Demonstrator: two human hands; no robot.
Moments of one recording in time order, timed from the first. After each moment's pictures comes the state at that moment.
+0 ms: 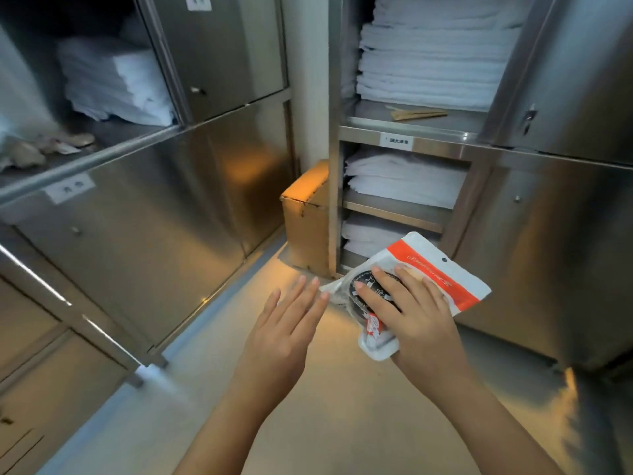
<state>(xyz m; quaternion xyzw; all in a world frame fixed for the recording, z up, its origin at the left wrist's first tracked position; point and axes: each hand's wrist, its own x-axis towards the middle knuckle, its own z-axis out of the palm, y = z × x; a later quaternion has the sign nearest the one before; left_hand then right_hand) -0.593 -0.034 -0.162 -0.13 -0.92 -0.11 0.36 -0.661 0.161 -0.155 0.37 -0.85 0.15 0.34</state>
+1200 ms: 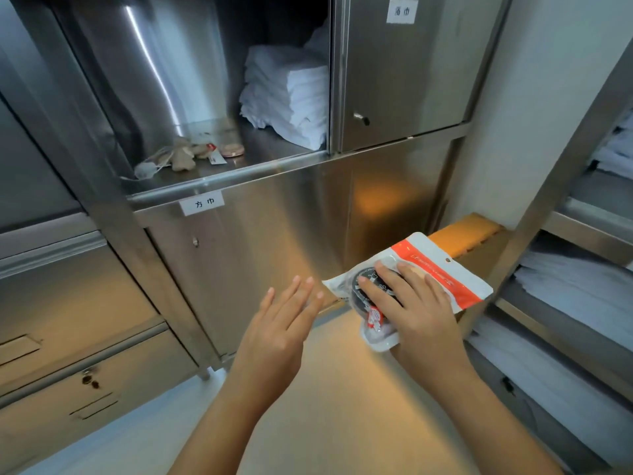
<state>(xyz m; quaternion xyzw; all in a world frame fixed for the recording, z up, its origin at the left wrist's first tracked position) -0.764 -0.269 -0.141 0.14 -0.92 0.03 0.36 -0.922 -0.137 -0.130 0.56 -0.73 0.23 0.32</state>
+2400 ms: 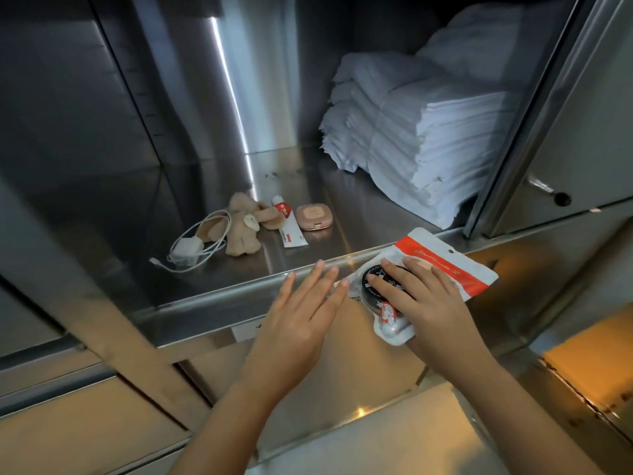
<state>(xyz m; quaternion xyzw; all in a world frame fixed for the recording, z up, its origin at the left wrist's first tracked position) -0.886 -0.666 -0.125 0.16 -0.93 0.06 0.32 -1.070 -0.562 -0.125 0.67 -0.66 0.22 0.26</state>
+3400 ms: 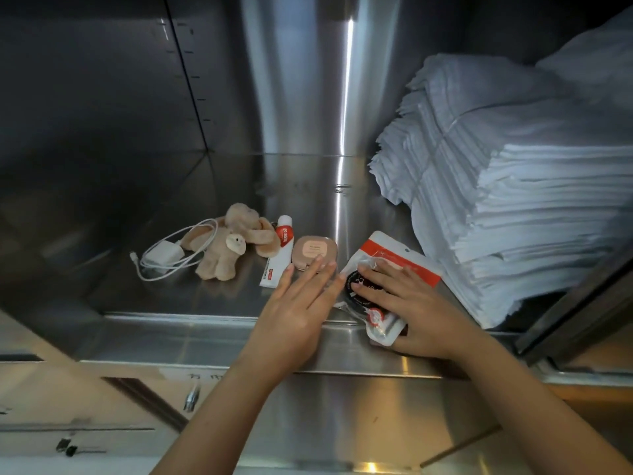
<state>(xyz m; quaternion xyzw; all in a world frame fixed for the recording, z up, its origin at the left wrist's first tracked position) -1.016 -0.738 -0.134 0.34 -0.89 0.11 0.29 -1.240 -0.719 -0.142 0.85 -0.51 0.11 -0.02</state>
